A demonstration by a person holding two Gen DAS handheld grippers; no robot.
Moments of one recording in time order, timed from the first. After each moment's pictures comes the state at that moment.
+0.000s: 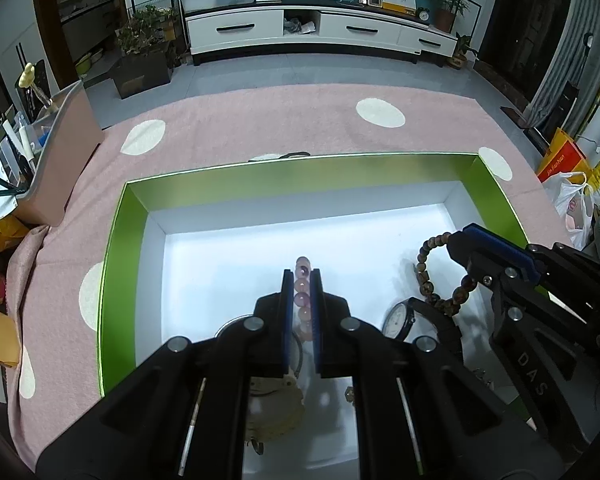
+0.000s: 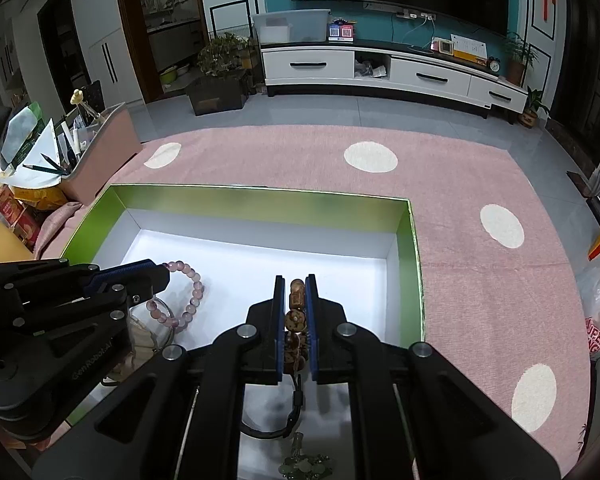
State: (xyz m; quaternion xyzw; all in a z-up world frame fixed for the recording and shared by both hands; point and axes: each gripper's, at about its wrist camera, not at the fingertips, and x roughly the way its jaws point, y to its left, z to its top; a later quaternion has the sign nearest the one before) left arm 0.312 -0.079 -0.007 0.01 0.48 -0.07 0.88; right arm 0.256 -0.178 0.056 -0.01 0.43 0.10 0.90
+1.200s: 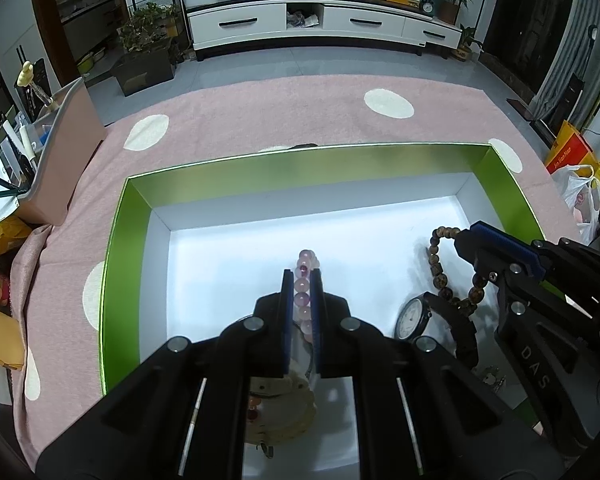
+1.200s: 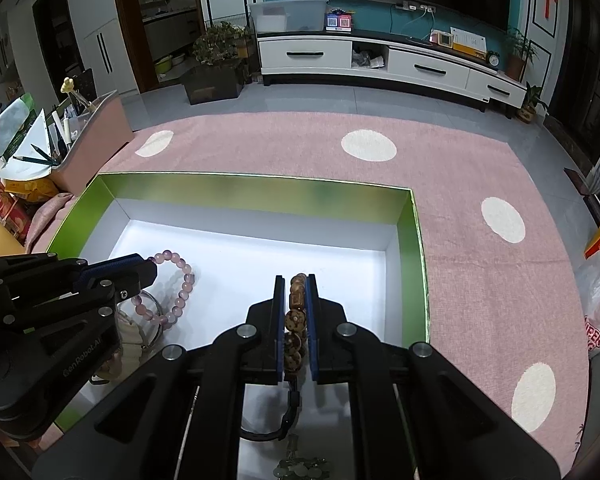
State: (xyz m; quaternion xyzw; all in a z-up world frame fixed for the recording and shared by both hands) left arm 0.318 -0.076 -0.017 0.03 0.49 -0.07 0.87; right arm 0.263 -0.177 0.045 -0.01 0.45 0.09 0.89
